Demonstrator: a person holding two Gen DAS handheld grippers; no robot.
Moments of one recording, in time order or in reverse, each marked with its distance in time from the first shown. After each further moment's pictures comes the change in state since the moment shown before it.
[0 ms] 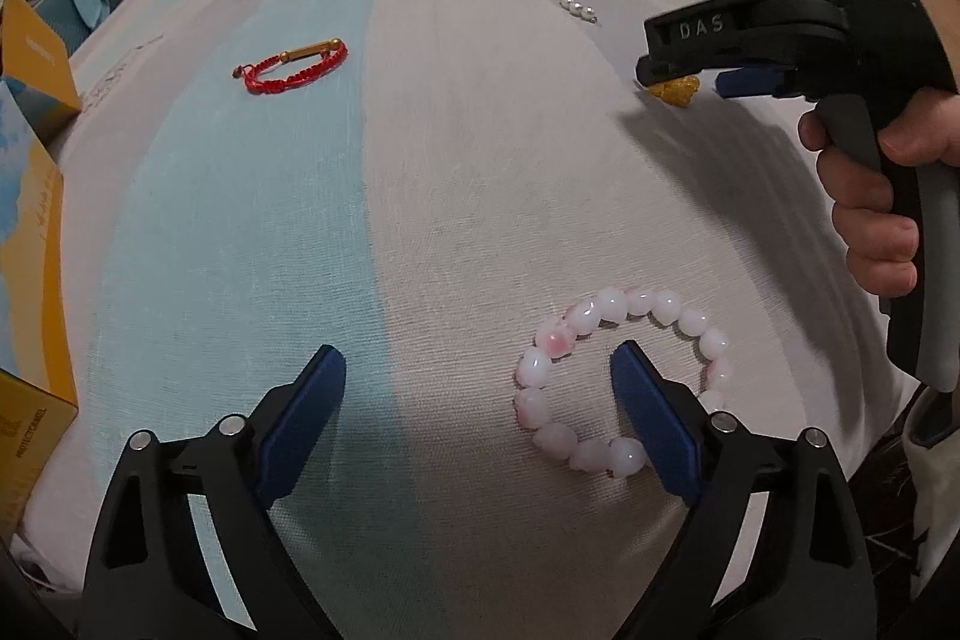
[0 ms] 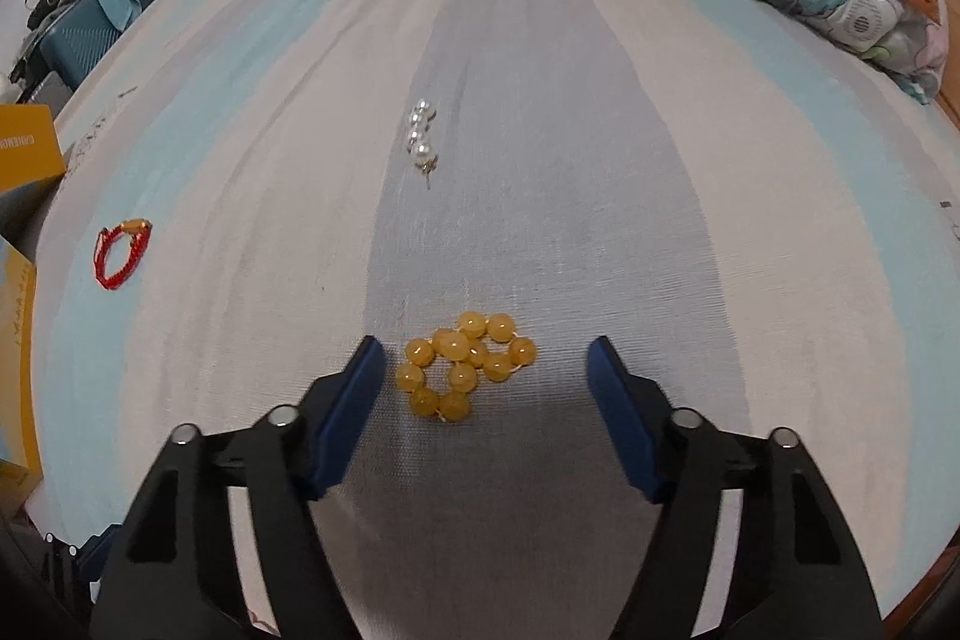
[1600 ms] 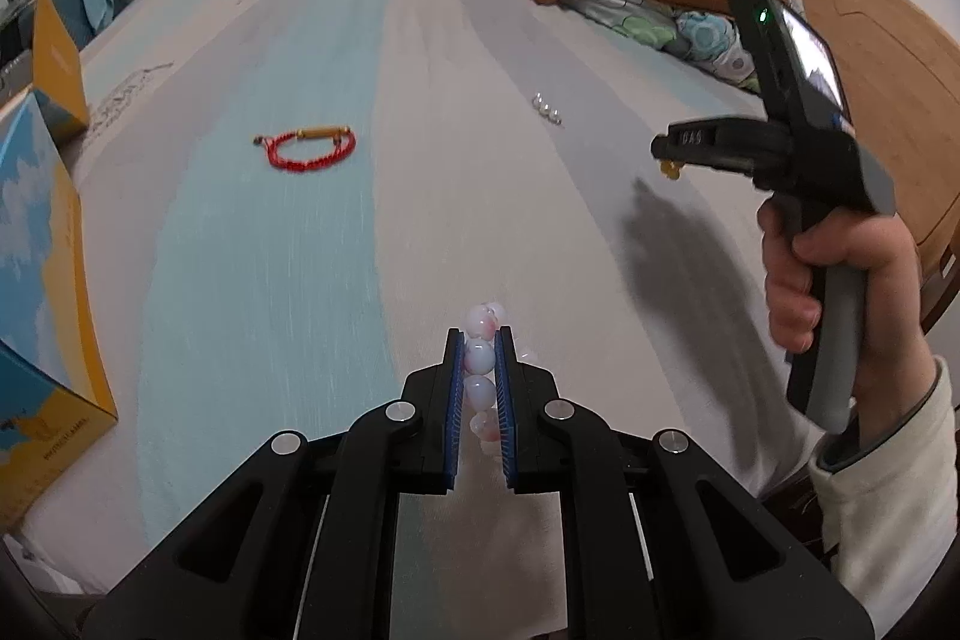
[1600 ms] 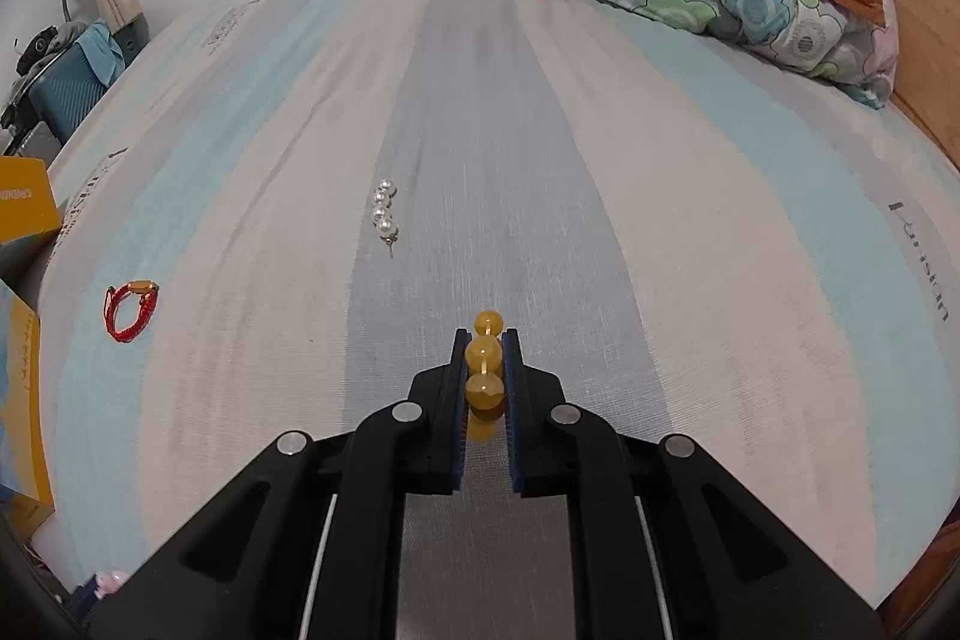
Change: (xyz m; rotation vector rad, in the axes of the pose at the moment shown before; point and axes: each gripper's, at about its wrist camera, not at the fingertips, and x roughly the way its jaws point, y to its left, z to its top) left arm -0.063 0.017 0.020 -0.064 -0.125 -0.120; right arm -0.044 -0.014 -0.003 0.059 -0.155 -0.055
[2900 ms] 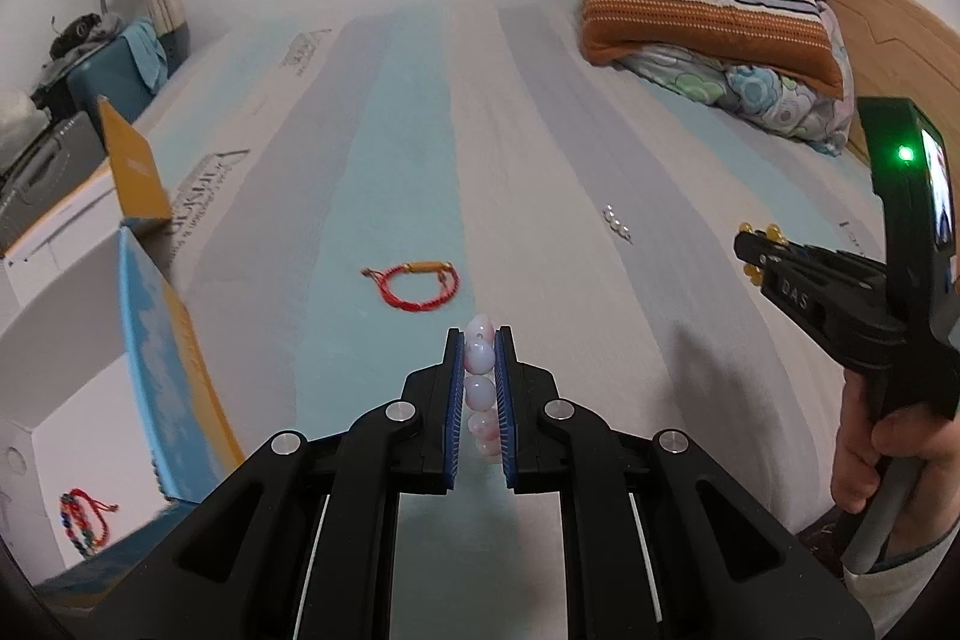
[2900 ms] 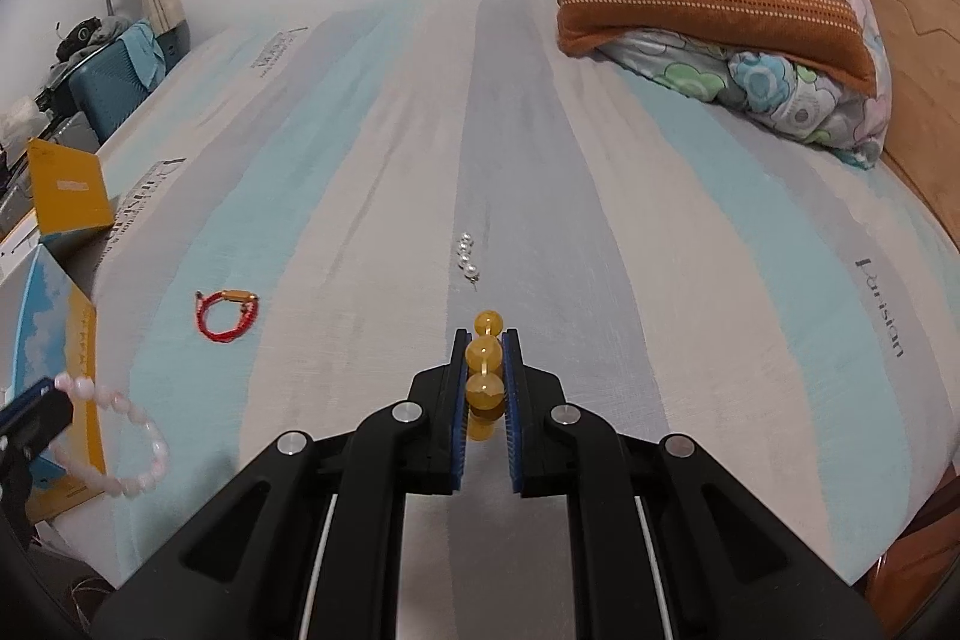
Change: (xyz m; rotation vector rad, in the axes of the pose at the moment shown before) left arm -0.060 0.024 0.077 0.017 -0.074 0.165; right arm -0.091 0.042 0.009 -0.074 -0.088 0.022
